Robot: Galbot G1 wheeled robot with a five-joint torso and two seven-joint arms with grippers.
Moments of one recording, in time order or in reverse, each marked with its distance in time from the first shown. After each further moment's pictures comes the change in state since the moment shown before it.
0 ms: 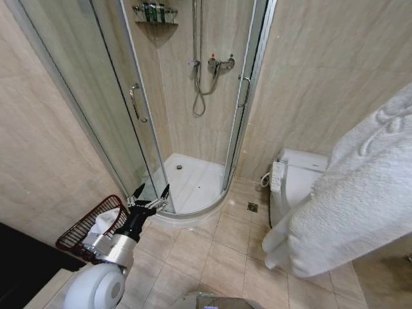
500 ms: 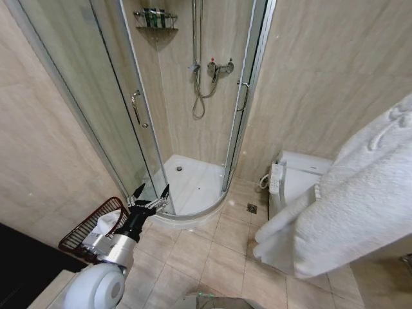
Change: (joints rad) left arm 0.000 0.000 0.000 0.000 0.000 0.000 0.000; right arm 0.097 0.005 -0.089 -0.060 -0.033 0.011 -0.007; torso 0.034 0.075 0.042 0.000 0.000
